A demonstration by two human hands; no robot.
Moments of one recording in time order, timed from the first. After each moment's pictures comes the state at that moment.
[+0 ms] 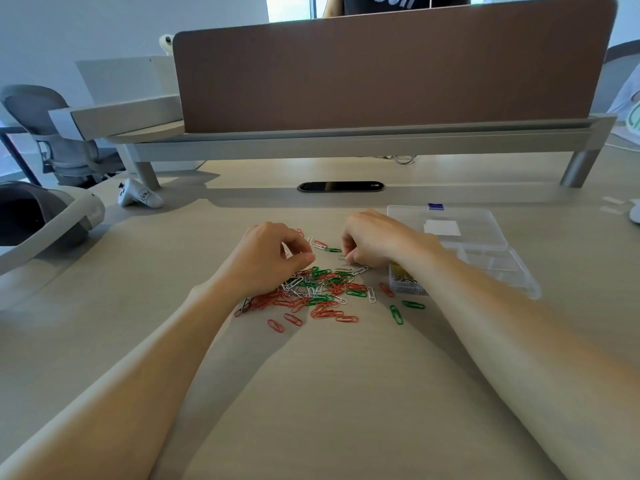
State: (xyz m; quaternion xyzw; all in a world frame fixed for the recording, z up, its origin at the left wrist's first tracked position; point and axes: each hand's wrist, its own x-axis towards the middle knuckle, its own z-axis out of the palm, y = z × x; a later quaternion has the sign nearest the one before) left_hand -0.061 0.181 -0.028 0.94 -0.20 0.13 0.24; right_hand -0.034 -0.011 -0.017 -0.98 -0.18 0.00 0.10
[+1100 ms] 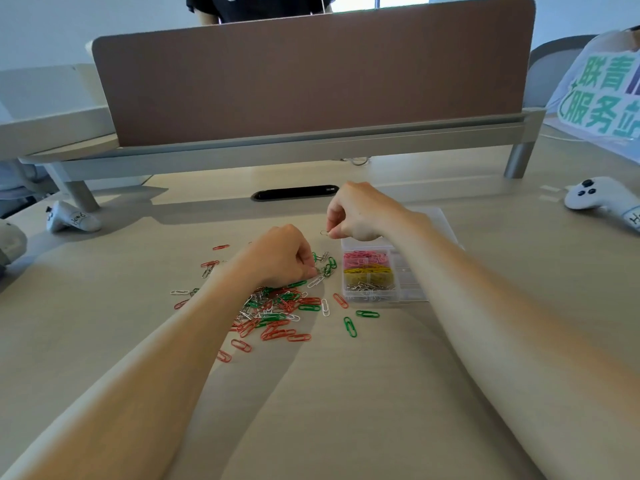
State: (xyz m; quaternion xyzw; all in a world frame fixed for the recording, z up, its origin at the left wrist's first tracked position) left_hand -0.023 0.097 -0.021 0.96 -0.24 -0.01 0.13; right_hand -0.016 -0.068 0.004 -0.97 -0.13 -0.05 0.20
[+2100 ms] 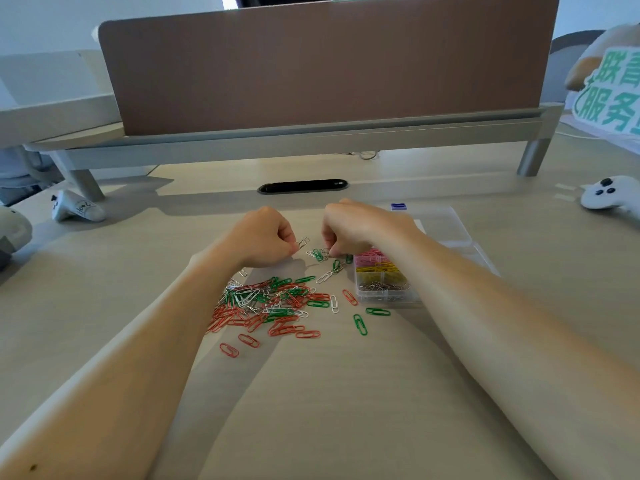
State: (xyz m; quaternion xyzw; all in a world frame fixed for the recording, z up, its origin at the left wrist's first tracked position) left_hand -0.010 0.125 -0.013 0.97 -0.18 0.03 0.19; right_hand 0.000 -0.043 -0.015 -0.98 -0.18 0.02 0.05
